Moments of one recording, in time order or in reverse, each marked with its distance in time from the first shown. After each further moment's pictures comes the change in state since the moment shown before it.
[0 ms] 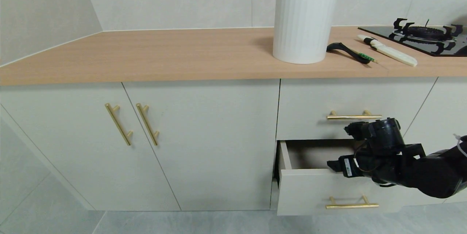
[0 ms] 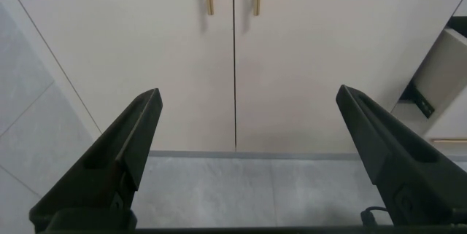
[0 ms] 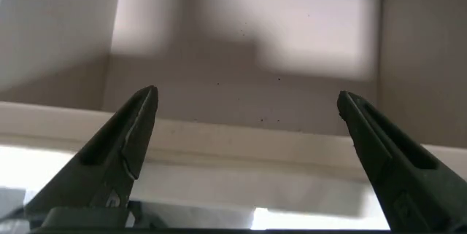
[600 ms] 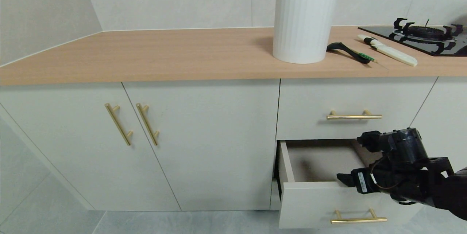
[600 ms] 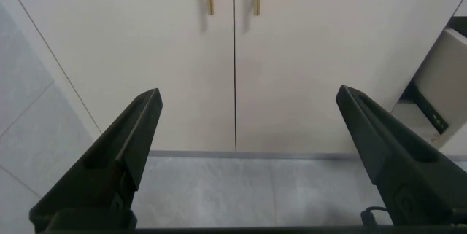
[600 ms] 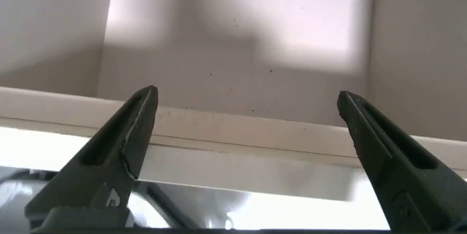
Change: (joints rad) left arm 0.000 0.000 0.000 0.000 0.000 0.000; right arm 0.020 -0.138 0.163 -0.001 -0.001 -0.001
